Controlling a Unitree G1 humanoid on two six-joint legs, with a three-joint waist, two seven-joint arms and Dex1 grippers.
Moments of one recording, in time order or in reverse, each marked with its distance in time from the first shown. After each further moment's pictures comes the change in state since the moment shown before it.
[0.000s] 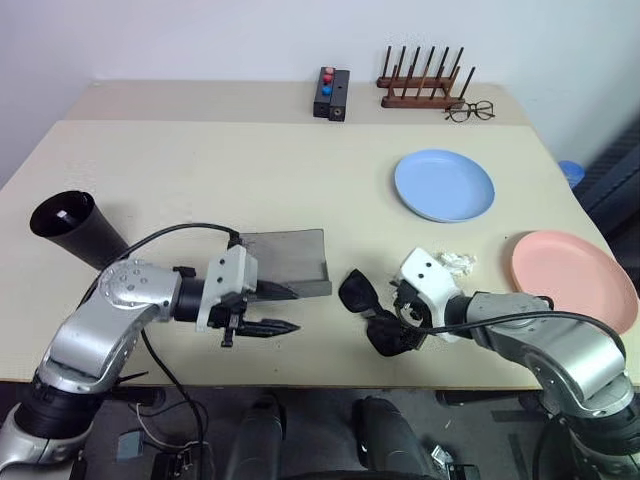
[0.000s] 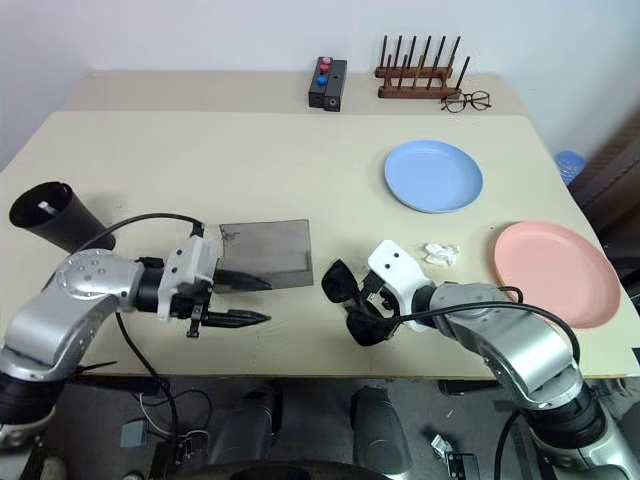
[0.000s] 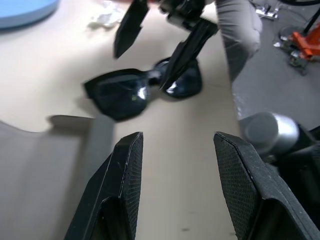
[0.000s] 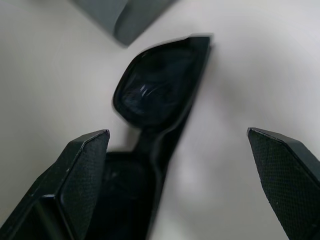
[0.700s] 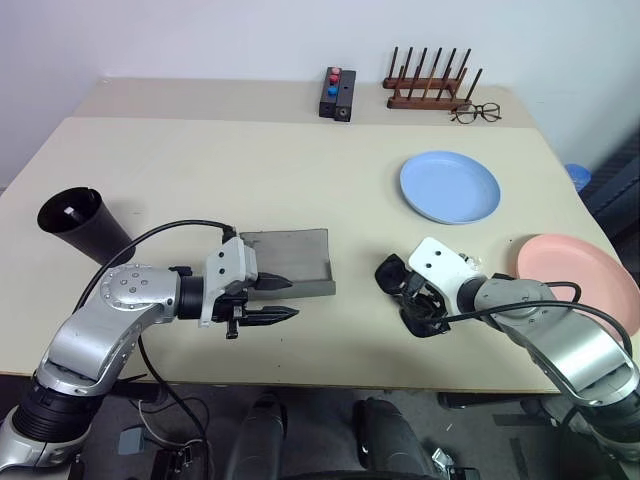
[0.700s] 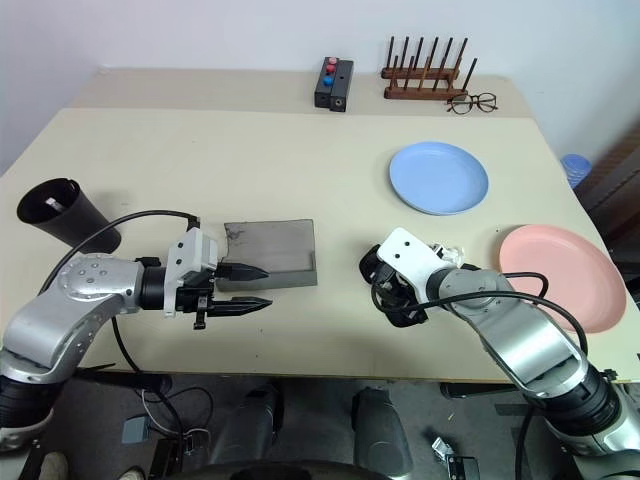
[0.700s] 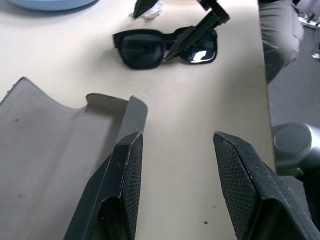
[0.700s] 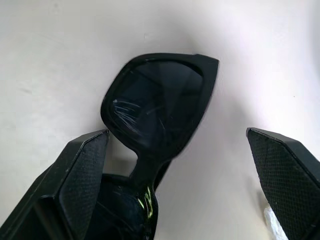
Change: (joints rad) left arm 0.000 0.003 0.000 0.025 -0.018 0.022 0.123; right arm -0.057 -0.127 0.078 0.051 -0.200 -0.081 -0.034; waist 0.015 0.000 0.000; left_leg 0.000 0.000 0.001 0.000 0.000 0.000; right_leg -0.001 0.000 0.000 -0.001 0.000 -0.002
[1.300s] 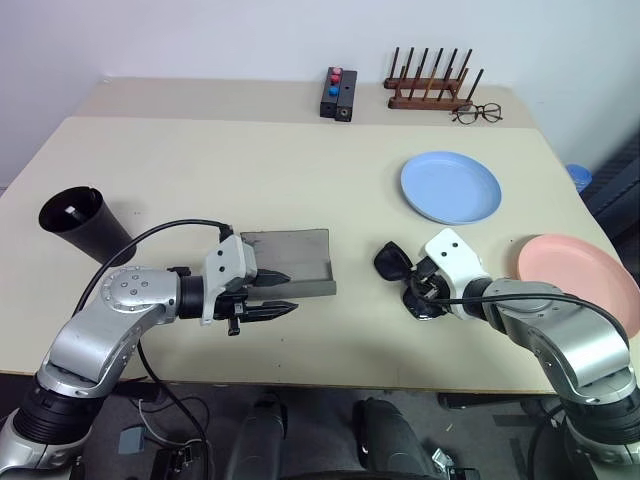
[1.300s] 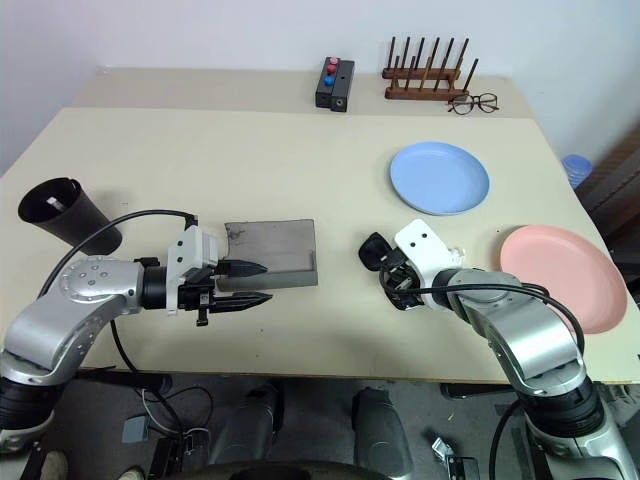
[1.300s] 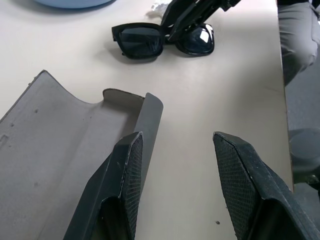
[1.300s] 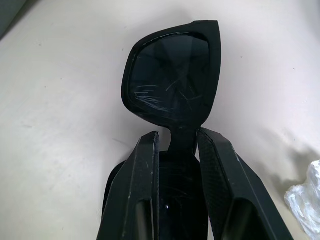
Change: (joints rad) left arm 0.011 -0.007 0.002 0.000 -0.001 -0.004 0.055; right arm 0.037 0.130 -0.176 0.025 0.056 0.097 0.020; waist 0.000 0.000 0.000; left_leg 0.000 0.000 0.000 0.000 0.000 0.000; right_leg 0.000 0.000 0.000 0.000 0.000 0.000
